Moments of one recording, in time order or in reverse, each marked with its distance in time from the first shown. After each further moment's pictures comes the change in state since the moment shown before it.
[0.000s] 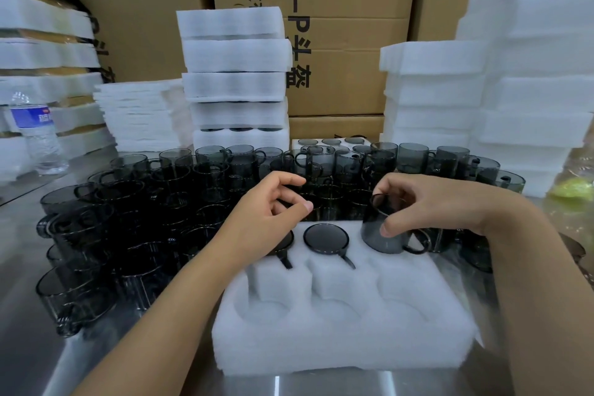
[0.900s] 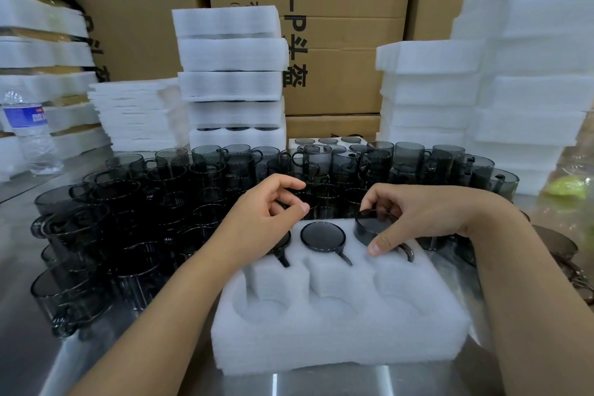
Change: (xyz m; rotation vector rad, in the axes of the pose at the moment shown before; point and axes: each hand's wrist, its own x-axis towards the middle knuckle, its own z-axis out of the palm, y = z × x) left_hand 0.000 -0.001 0.001 0.027 -0.019 0.003; right_hand 0.003 -0.002 0.005 -0.076 -0.130 0.069
